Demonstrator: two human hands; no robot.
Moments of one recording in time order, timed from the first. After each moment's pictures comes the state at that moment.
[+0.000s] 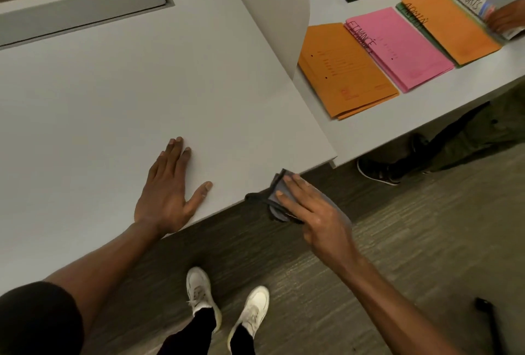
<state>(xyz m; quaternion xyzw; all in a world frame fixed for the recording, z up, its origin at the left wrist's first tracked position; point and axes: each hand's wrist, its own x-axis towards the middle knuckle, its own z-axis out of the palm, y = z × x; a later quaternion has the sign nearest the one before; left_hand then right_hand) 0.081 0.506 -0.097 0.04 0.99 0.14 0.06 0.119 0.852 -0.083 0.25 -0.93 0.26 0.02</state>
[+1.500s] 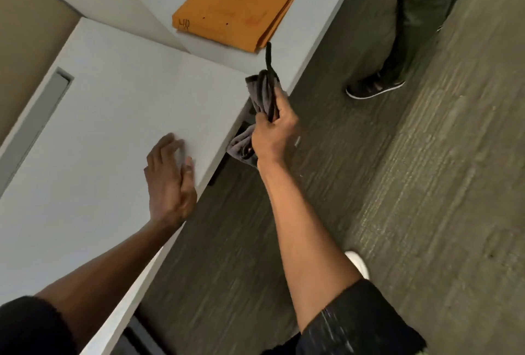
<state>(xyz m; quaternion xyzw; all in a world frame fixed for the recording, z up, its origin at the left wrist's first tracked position) 0.054 0.603 -0.117 0.18 0.97 0.15 -0.02 0.063 0.811 -0.145 -0.36 -0.50 0.74 0.27</state>
